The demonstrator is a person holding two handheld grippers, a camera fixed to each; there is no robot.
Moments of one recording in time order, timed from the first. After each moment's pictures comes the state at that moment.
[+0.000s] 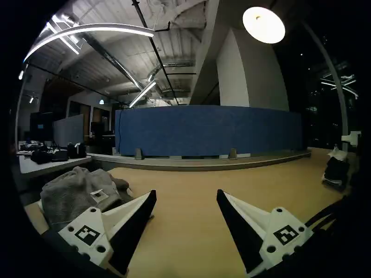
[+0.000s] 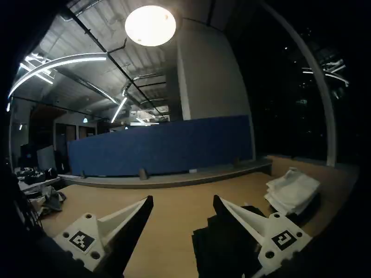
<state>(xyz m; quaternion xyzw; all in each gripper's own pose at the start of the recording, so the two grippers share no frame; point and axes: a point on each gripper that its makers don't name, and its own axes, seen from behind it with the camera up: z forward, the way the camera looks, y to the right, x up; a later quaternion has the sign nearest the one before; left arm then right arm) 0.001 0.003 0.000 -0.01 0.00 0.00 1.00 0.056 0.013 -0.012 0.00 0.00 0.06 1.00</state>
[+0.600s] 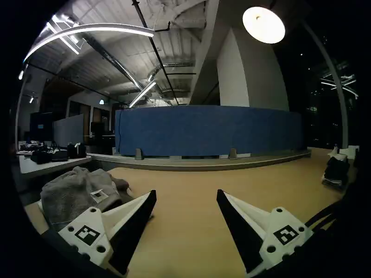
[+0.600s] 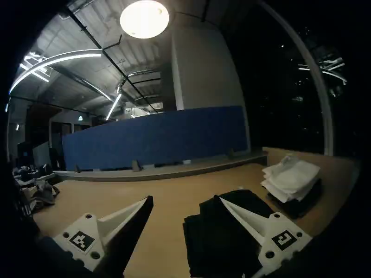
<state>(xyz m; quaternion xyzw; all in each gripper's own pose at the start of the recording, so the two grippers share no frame) 0.001 0.003 0.000 -0.01 0.00 0.00 1.00 0.010 0.021 -0.002 -0.01 -0.01 0.07 1.00</state>
